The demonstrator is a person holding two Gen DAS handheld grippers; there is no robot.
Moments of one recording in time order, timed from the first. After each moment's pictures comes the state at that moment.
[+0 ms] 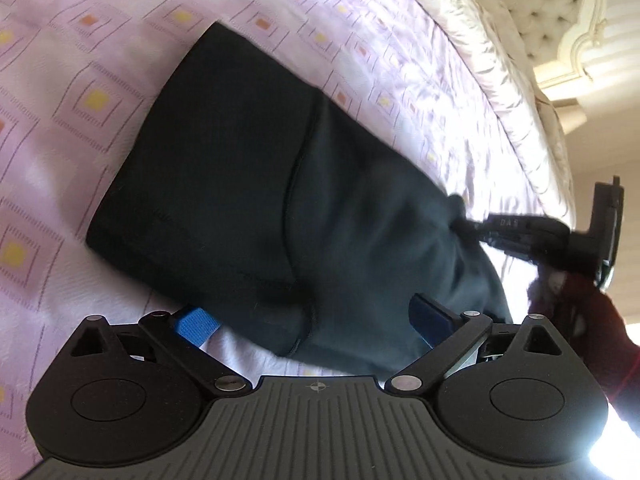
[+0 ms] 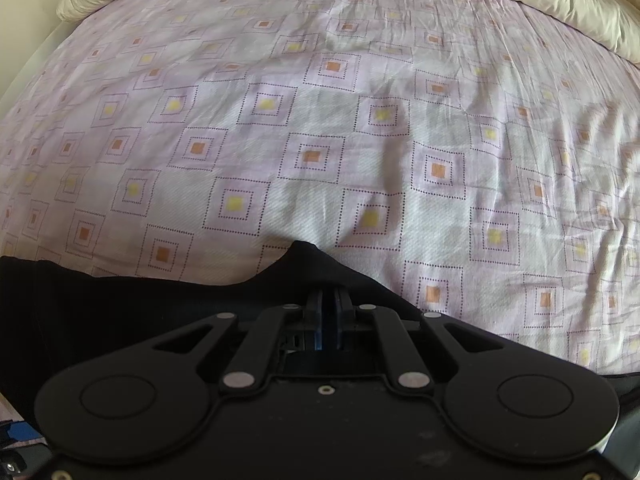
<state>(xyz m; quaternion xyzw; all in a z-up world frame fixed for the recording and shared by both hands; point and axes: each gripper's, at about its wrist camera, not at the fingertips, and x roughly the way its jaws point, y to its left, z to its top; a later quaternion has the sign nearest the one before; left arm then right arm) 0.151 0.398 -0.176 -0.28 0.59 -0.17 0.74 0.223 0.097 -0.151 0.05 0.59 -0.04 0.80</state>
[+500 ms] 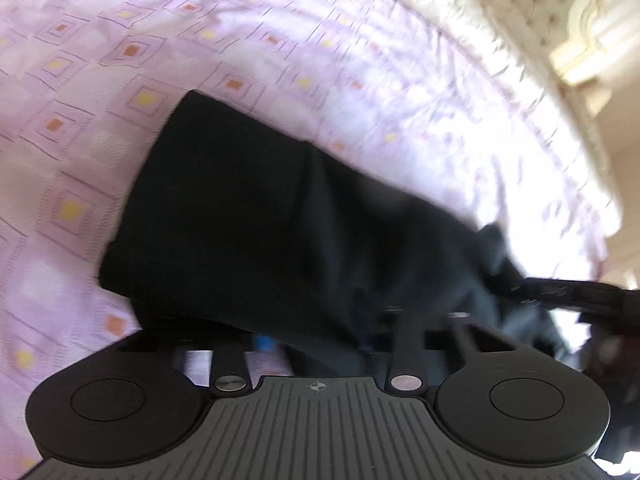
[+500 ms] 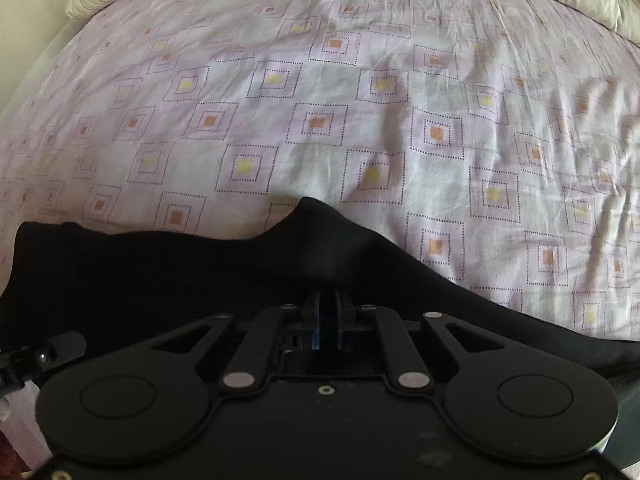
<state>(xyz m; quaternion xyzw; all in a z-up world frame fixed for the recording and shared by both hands) 0.177 0.373 -0.165 -0.17 0.57 -0.13 0.79 0.196 0.098 -0.147 0.07 0.60 -0.03 0.80</state>
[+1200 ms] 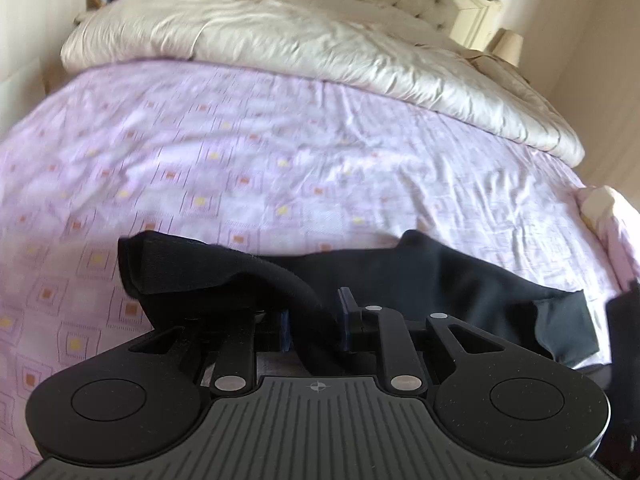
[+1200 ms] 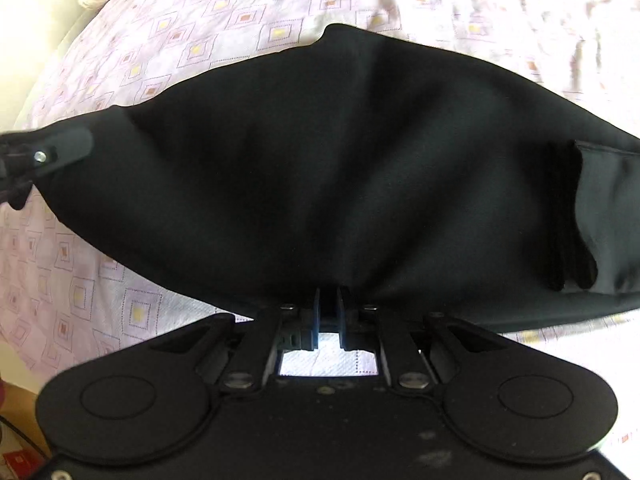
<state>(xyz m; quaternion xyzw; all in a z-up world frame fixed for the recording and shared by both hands) 0.135 0.316 -0.088 -0.02 0.43 -0.22 0.88 0.067 0.131 -0.150 0.15 0.62 -0.02 0.77</state>
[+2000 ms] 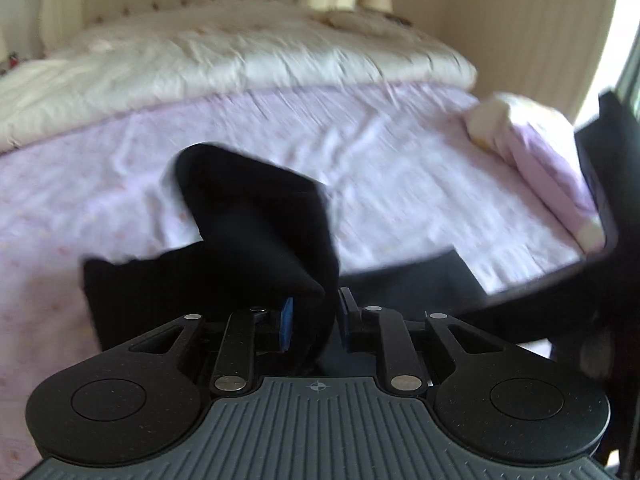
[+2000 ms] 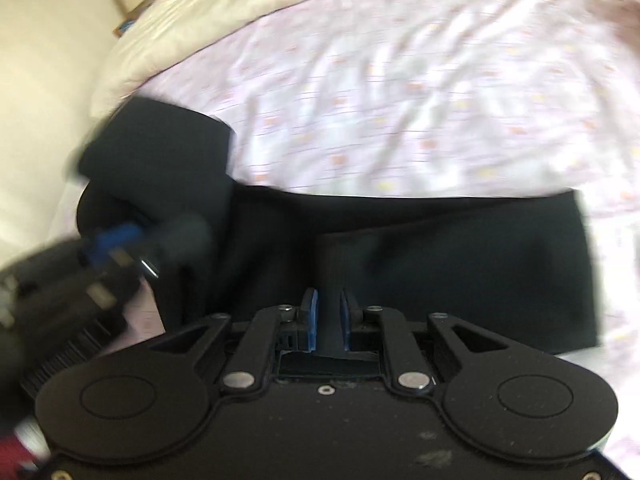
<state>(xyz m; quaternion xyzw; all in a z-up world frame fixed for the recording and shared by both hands) 0.052 0.056 -0.089 0.09 0.41 -0.34 0.84 -0.013 -0.080 -0.097 0.24 0.53 -0.02 0.81</state>
